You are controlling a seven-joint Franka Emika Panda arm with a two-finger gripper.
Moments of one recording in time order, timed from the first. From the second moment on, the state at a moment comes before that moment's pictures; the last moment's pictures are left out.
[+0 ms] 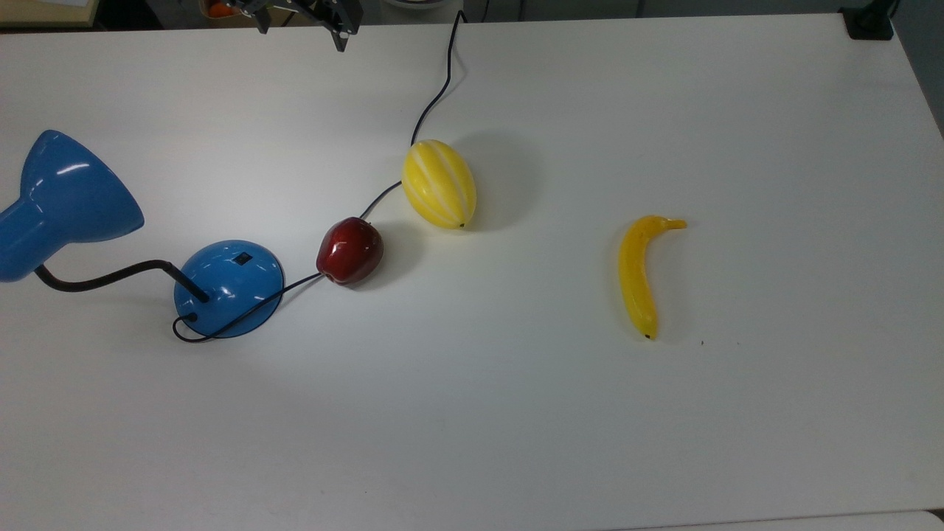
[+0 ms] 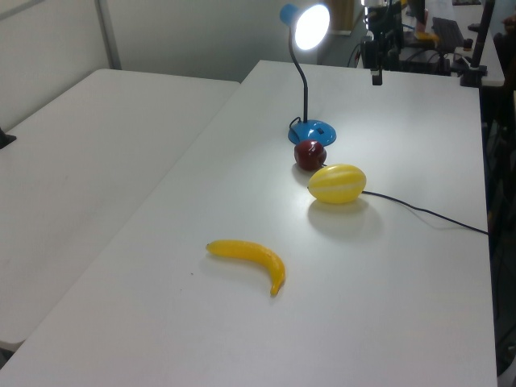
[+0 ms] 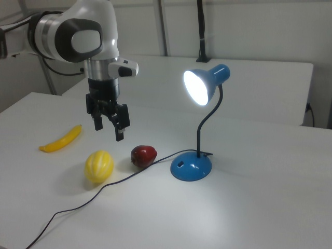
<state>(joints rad) -0.05 0.06 -0.06 -1.68 0.00 1.57 0.09</state>
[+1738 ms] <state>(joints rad) -0.14 0.38 -0.06 -1.69 -0.01 2.19 0.25</state>
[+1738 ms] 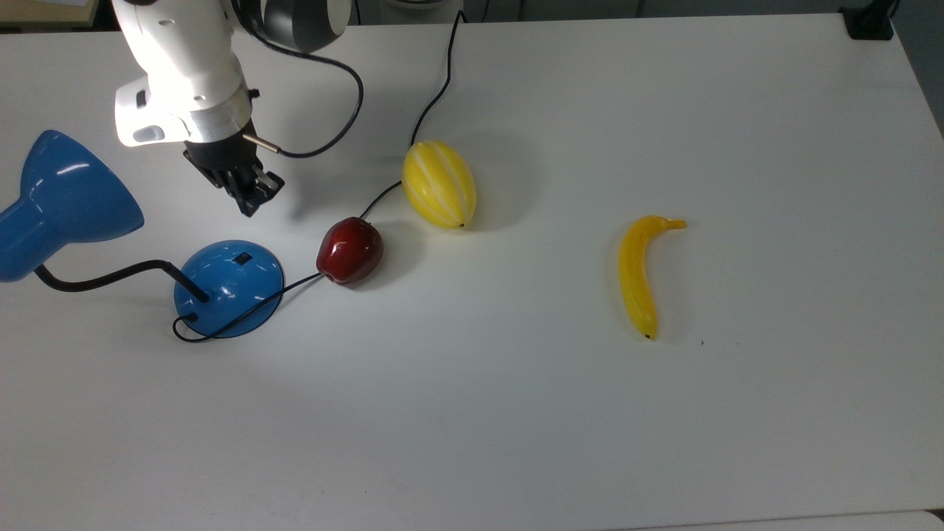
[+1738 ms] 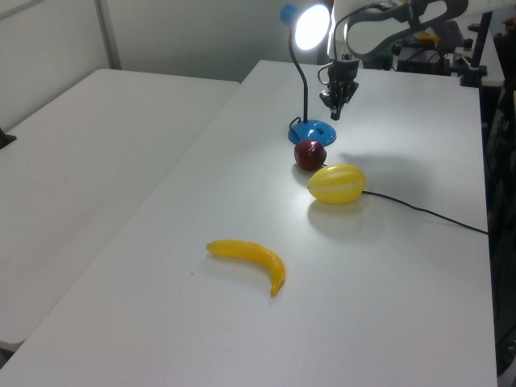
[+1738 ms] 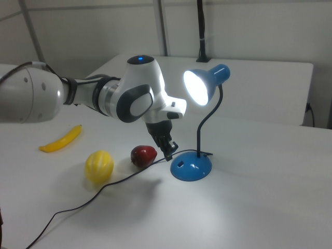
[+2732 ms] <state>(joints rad) -0.13 0.44 -0.06 -1.71 -0.02 2.37 0.33</state>
